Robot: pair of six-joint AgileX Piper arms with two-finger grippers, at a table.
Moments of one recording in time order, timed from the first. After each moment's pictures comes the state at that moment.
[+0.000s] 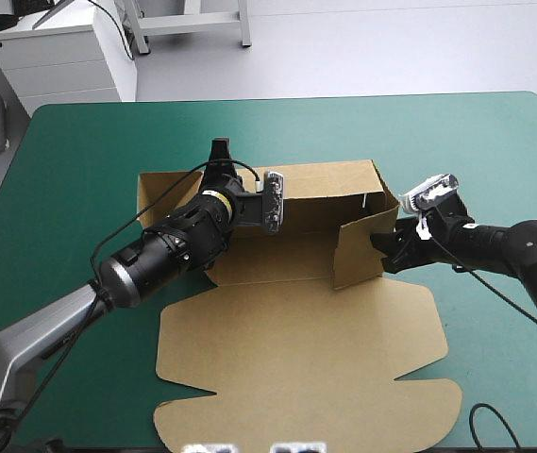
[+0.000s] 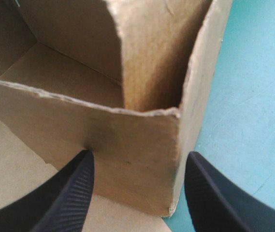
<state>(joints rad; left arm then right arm) -0.77 1.55 -1.28 0.79 0.68 0.48 0.03 1.27 -0.86 0.95 0.71 -1.18</state>
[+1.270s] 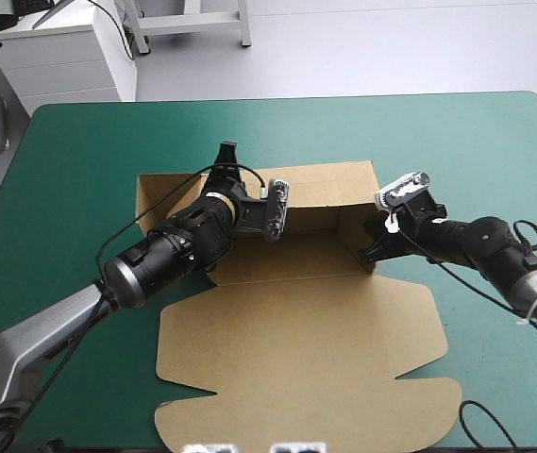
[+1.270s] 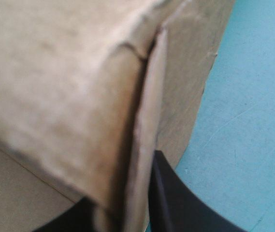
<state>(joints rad) -0.79 1.57 -1.29 0.76 0.74 0.59 0.19 1.40 -0.86 0.99 0.47 -1.21</state>
